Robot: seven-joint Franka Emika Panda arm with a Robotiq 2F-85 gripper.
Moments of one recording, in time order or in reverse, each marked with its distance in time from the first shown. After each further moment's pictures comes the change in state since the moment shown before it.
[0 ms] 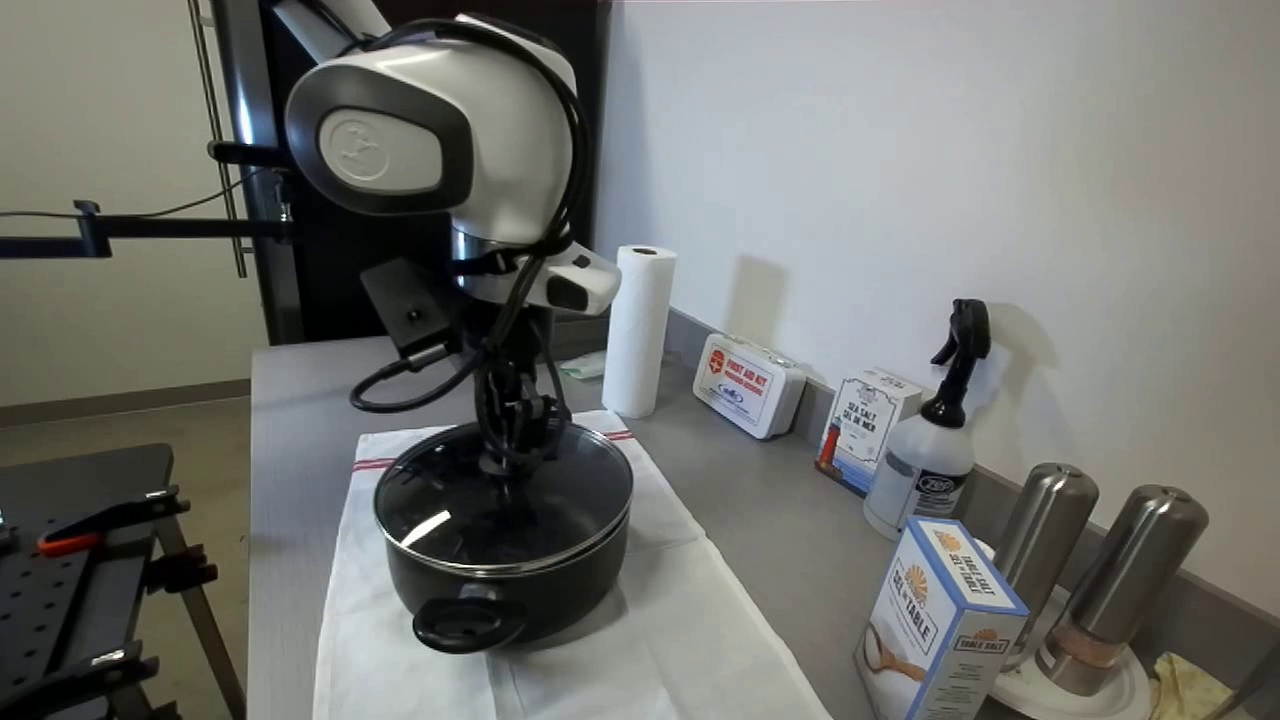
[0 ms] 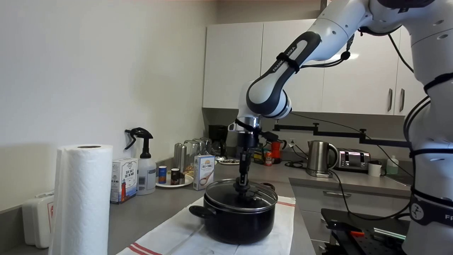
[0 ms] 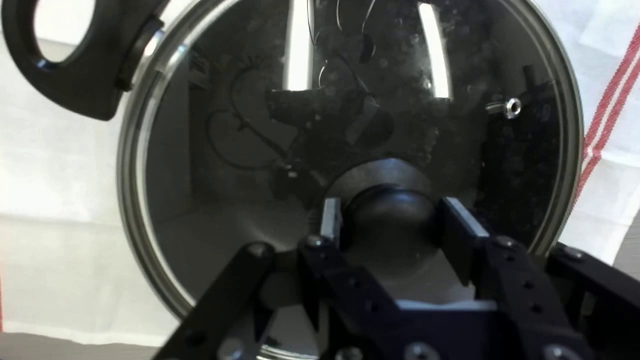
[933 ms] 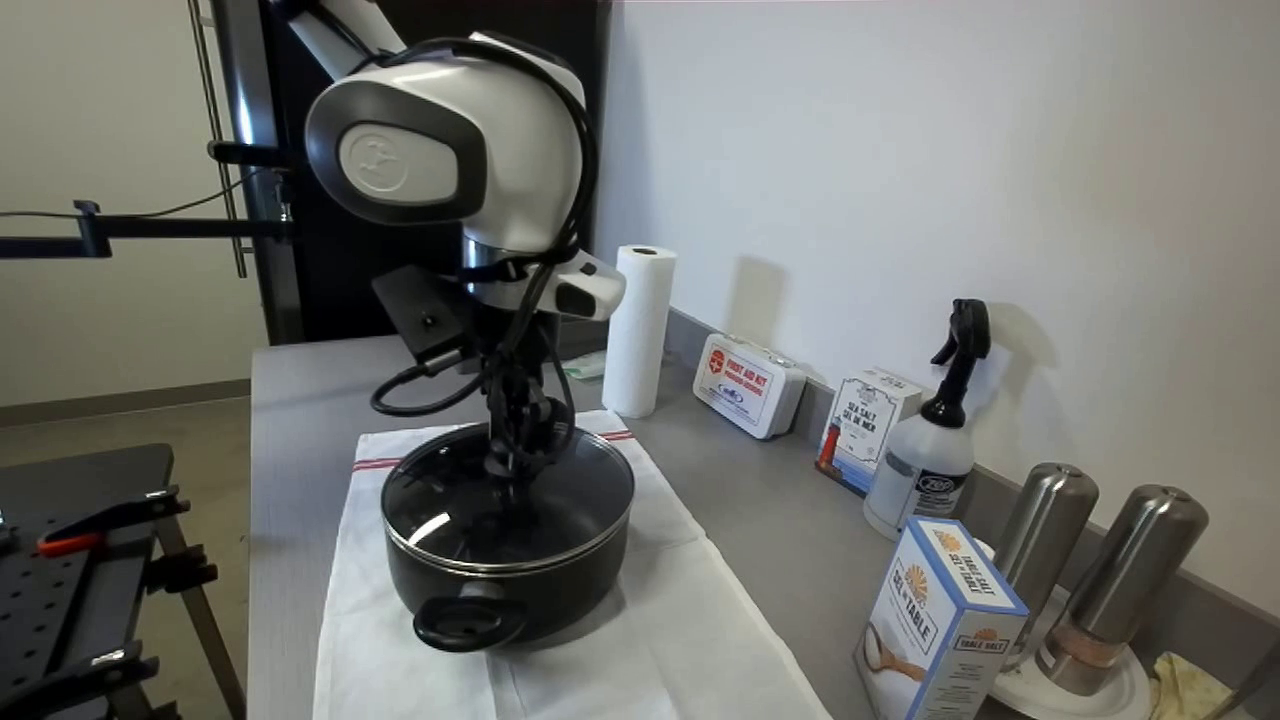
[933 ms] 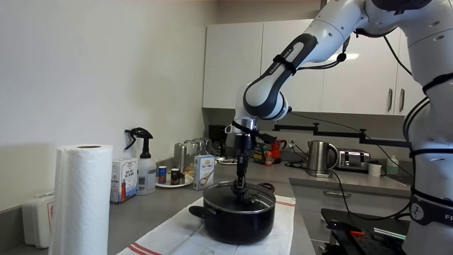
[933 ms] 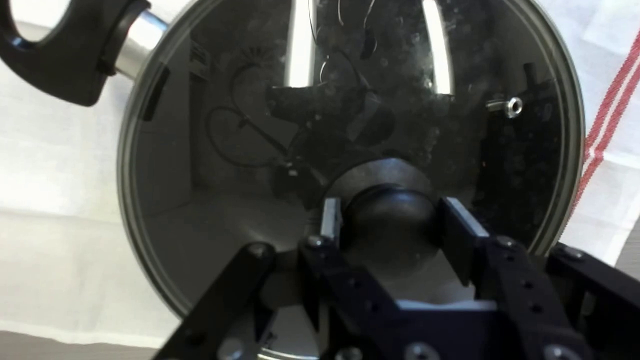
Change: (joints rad) arm 0.002 0.034 0.013 0.026 -0.004 0.000 0.000
